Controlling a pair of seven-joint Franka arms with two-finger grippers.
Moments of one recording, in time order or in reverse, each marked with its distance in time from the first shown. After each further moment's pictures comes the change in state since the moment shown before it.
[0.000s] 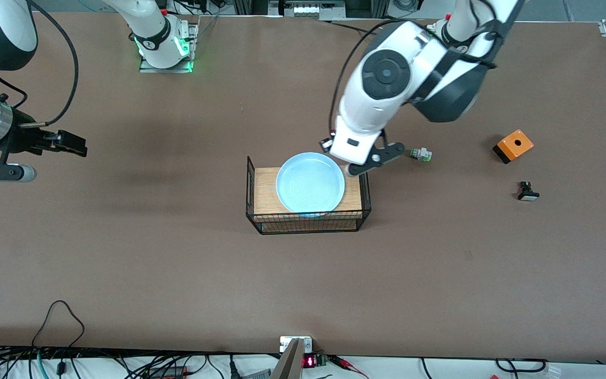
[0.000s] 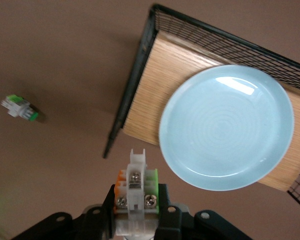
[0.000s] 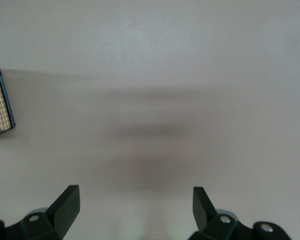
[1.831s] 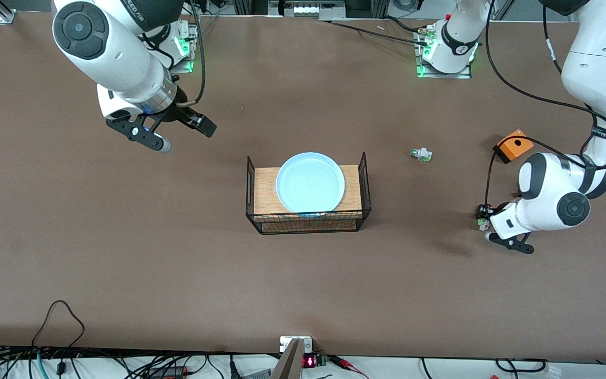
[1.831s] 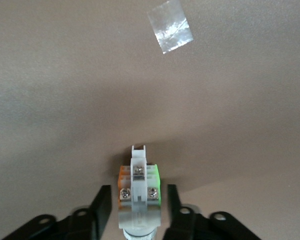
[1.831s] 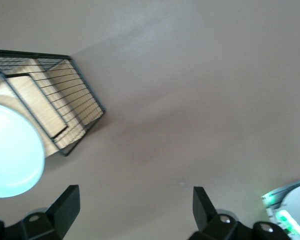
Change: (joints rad) left arm 0.669 0.259 0.020 -0.366 0.263 0.555 1.266; right arm 0.191 -0.089 0.229 -0.221 0.142 0.192 0.828
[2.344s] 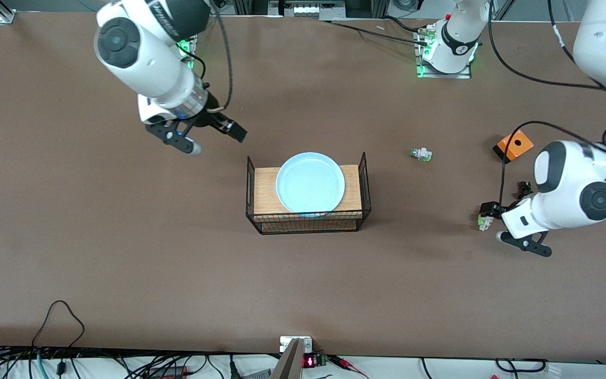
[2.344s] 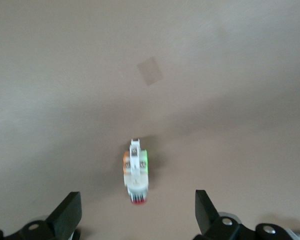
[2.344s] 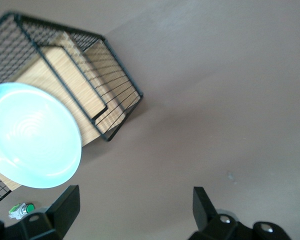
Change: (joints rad) left arm 0.004 -0.149 -0.078 0.086 0.000 -0.203 0.000; right arm 0.084 0.020 0.014 -0.128 0.088 0.248 0.075
